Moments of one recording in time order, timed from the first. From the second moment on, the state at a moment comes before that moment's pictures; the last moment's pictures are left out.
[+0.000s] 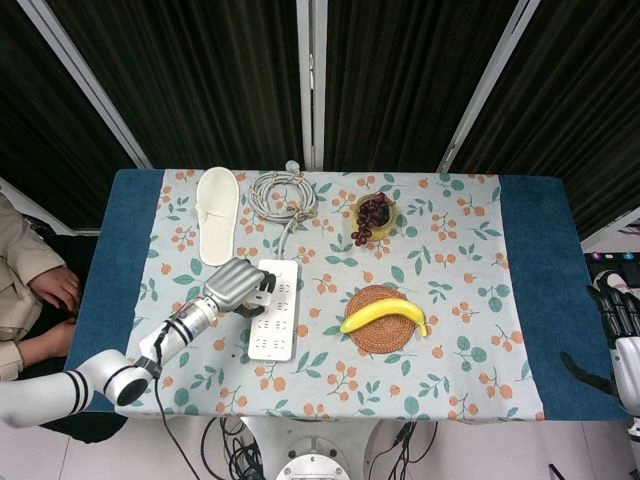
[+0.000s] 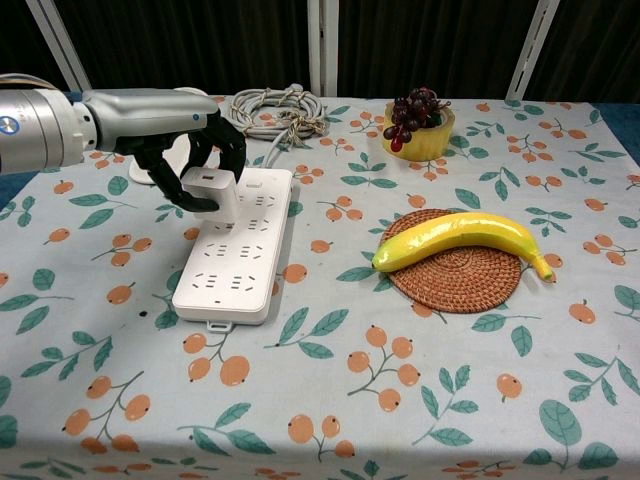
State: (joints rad) left arm -0.87 -1.43 -0.11 -1.44 1.35 0.74 0.03; right arm 0.00 -1.02 0.05 -1.64 -1.58 1.61 0.20
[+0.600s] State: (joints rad) left arm -0.89 -1.42 -0.11 -1.46 1.31 0.71 0.03; right arm -0.01 -1.02 0.05 -1.63 -1.58 1.62 0.20
